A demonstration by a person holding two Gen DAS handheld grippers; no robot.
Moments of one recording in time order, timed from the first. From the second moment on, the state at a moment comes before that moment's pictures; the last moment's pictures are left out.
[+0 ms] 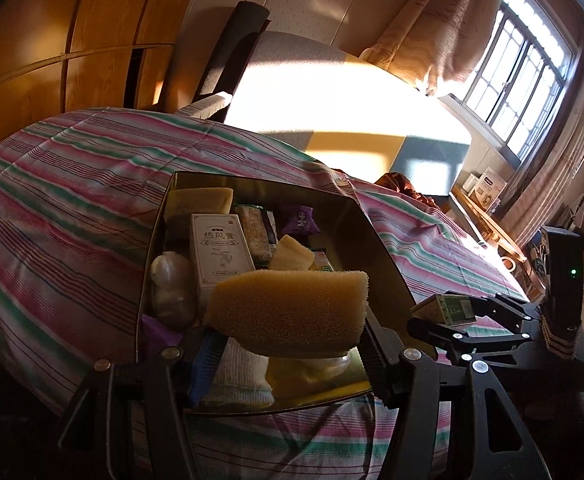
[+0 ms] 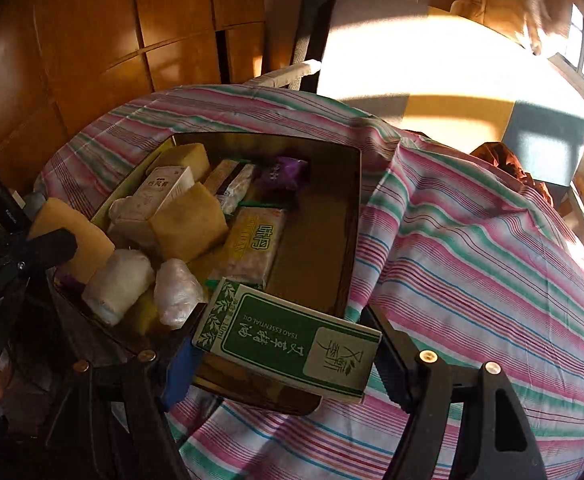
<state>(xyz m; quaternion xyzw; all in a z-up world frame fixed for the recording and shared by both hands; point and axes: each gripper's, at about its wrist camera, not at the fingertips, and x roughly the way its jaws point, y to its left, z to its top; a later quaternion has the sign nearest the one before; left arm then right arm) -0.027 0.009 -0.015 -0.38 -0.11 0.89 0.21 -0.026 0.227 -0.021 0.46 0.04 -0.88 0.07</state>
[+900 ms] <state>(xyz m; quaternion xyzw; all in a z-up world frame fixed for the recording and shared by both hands) -0.043 0.047 -0.010 -0.38 -0.07 0.89 0.23 -0.013 0.238 -0.032 0.46 -0.02 -0.88 0.09</state>
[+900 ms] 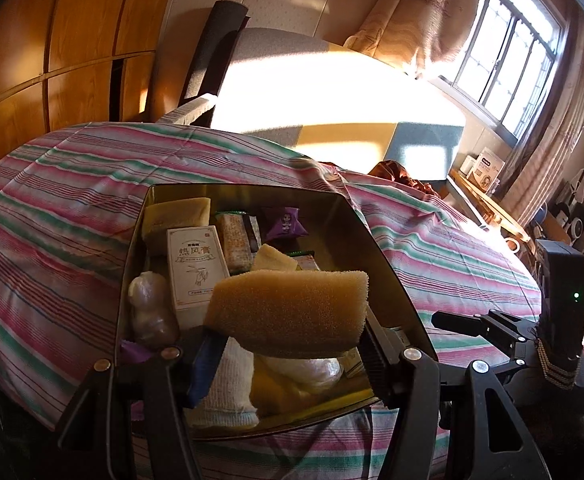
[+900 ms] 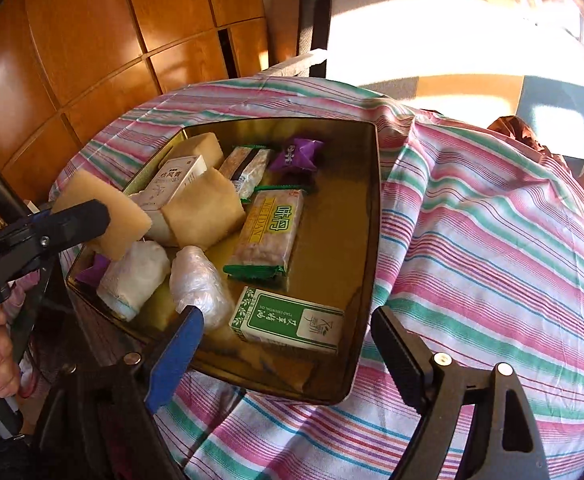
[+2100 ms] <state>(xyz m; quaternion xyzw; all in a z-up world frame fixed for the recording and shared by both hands) -0.072 0.111 -0.013 -0.38 -0.02 0.90 0.19 0.011 0.278 -0.023 0.42 -0.08 -0.90 -0.01</state>
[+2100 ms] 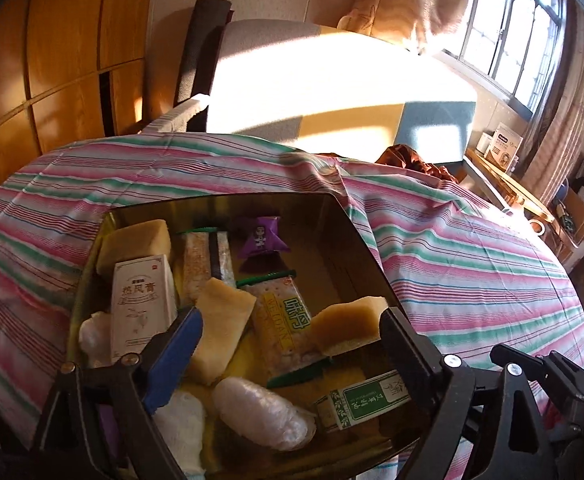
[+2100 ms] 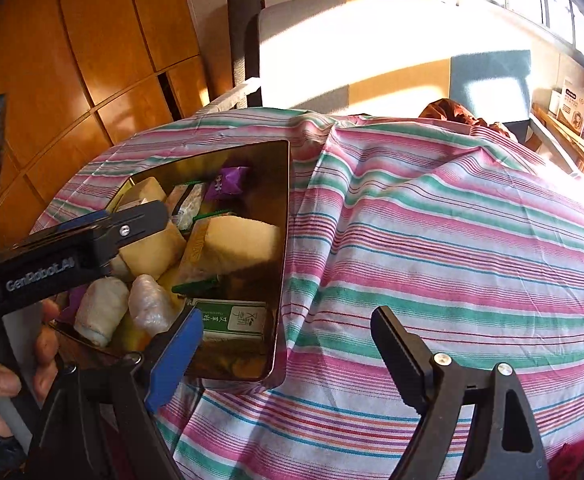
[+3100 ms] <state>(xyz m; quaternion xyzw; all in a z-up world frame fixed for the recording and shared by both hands) 0.000 0.023 -0.014 -0.37 0.00 0.93 0.02 0.012 0.212 -0.019 0.41 -0.03 -0.91 -0.02</state>
